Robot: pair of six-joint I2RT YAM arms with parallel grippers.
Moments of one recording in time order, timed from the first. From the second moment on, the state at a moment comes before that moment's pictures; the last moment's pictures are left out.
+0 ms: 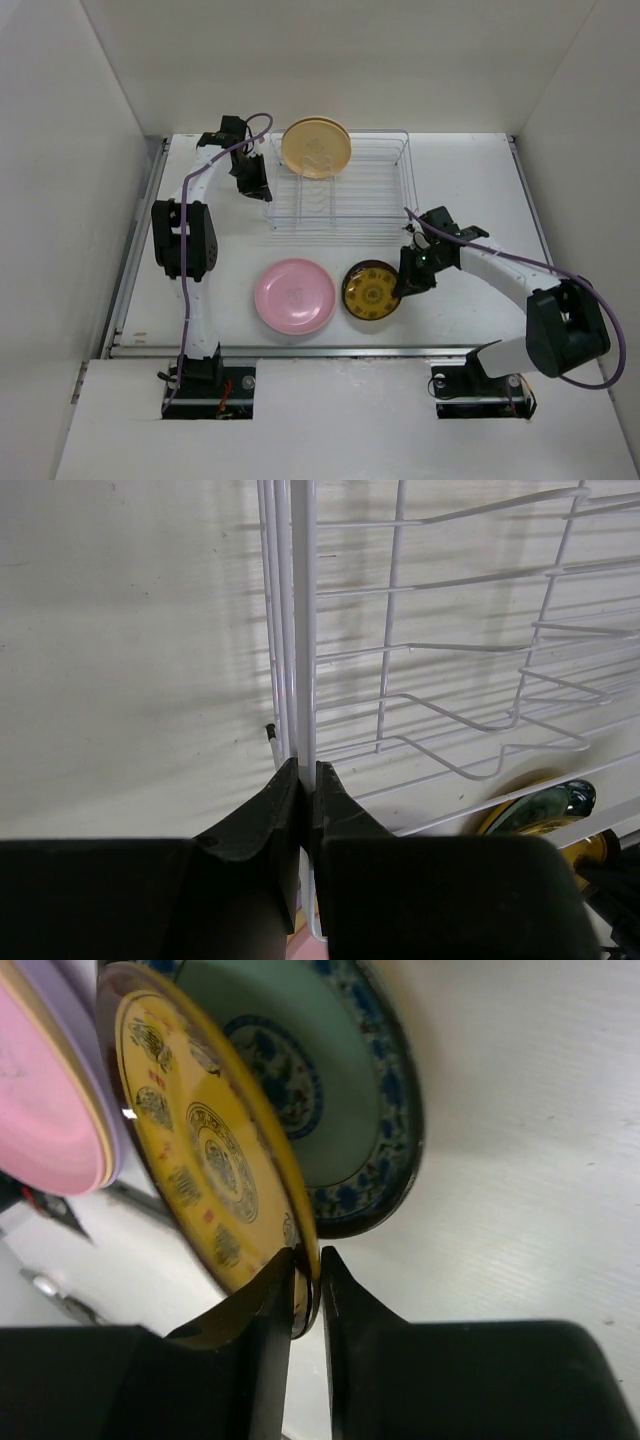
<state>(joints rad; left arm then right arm) -0.12 2.13 1.91 -0.97 0.34 -0.24 0.37 1.39 0.84 -0.70 -0.46 0.42</state>
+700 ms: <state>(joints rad) -0.12 2.14 1.93 -0.99 0.34 -0.23 0.45 1.64 1.68 -0.67 -0.01 0.24</state>
